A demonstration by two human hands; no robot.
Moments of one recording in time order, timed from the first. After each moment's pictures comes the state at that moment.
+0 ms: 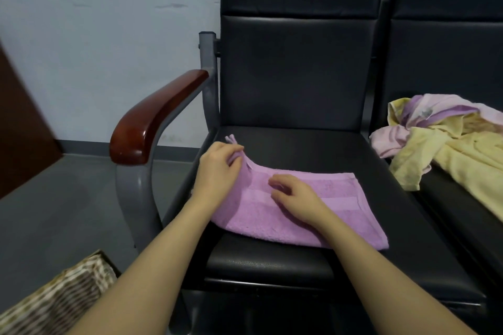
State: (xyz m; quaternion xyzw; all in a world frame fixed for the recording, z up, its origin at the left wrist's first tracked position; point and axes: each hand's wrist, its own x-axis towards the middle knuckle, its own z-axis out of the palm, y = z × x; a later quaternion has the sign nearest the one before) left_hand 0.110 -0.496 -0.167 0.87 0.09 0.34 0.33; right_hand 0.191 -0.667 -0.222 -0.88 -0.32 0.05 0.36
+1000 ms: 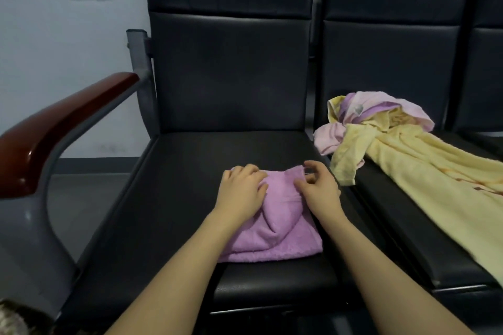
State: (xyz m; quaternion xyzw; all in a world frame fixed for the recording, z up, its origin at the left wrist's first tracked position) left_hand 0.187 -0.622 -0.193 0.98 -0.04 0.15 0.11; right_hand 0.229 -0.789 -0.206 -0.85 -0.04 -0.09 0.52
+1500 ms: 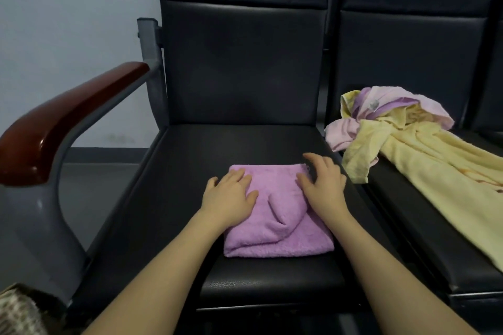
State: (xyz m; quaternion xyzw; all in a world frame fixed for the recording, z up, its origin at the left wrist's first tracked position) left_hand 0.172 -0.585 -0.206 1.00 0.02 0.01 0.09; right_hand 0.236 -0.777 -0.214 -0.92 -0.12 -0.16 0.35
